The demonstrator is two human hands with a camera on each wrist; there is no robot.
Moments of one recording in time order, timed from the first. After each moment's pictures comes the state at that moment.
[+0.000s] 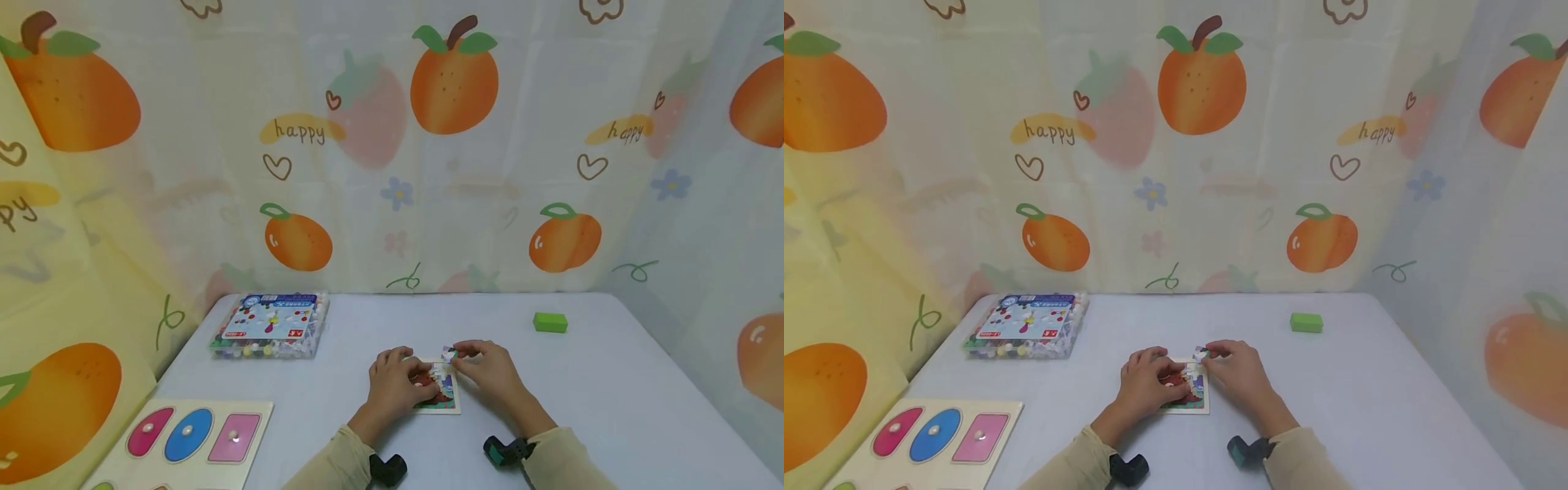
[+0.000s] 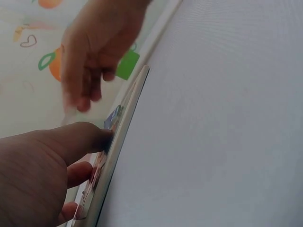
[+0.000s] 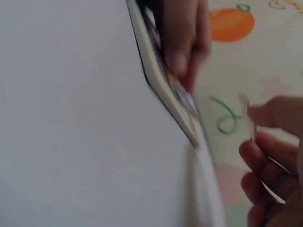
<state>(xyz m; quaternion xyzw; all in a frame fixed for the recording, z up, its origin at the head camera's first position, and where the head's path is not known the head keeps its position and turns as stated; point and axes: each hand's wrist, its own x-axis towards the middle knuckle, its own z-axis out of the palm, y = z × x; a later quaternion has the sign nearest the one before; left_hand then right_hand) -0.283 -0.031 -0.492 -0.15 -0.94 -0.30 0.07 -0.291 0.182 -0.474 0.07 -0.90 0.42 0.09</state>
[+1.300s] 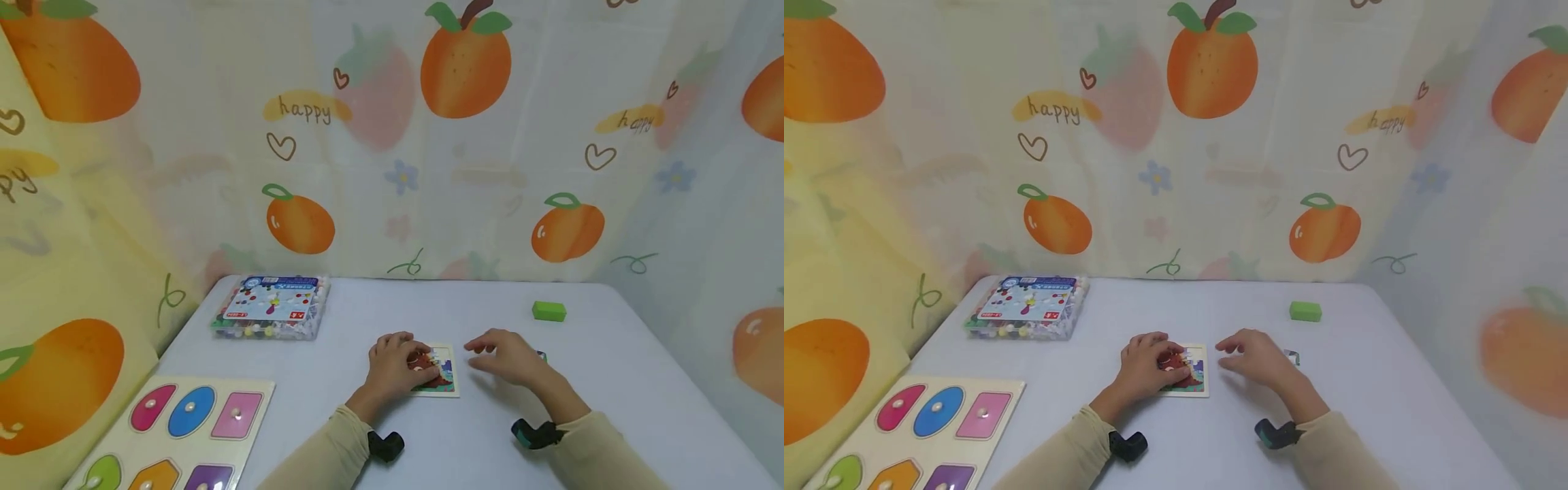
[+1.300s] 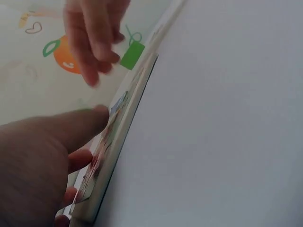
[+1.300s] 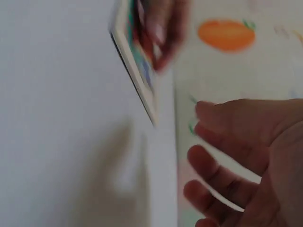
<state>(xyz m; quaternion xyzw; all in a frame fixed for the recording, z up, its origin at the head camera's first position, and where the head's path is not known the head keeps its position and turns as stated) -0.288 -0.039 -0.497 -0.18 -0.93 -0.30 0.07 -0.279 0.218 -0.438 0.18 -0.94 0.29 -0.01</state>
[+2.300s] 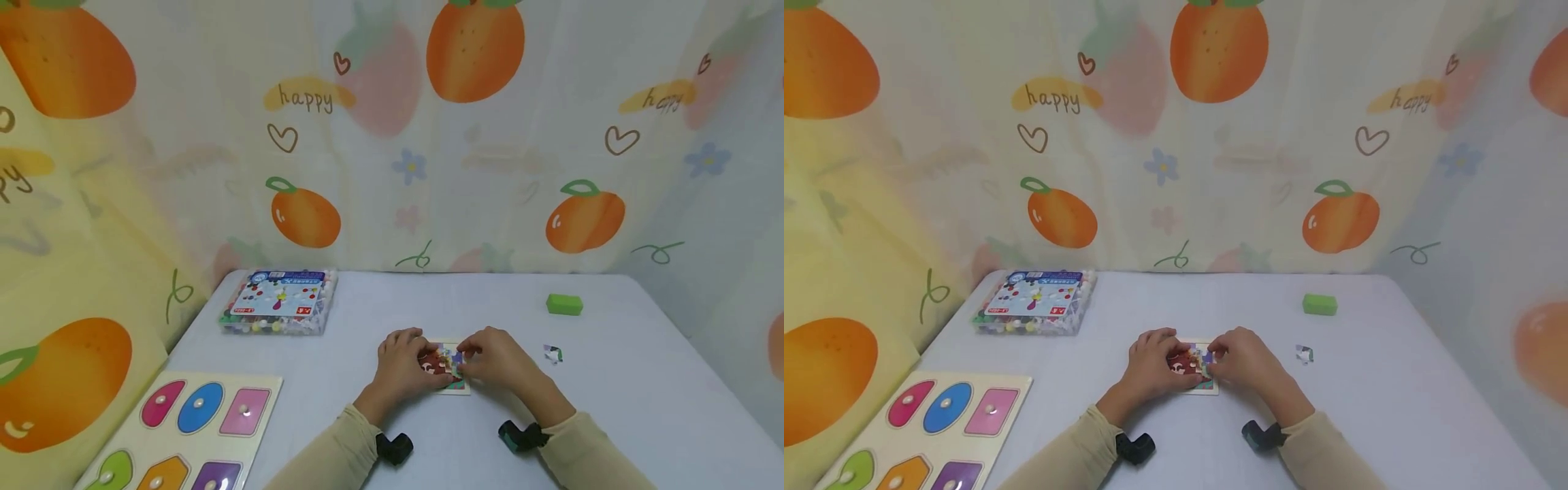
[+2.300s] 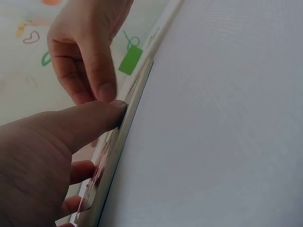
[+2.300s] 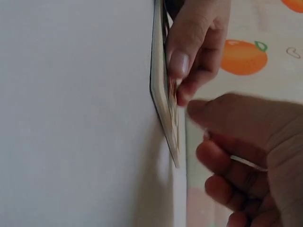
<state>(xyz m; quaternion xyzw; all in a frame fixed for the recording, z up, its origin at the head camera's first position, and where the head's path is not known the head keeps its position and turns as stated) -0.284 -0.037 -0.487 -0.17 -0.95 -0.27 0.05 -0.288 0.176 -0.447 0.18 -0.95 0.27 -0.02</state>
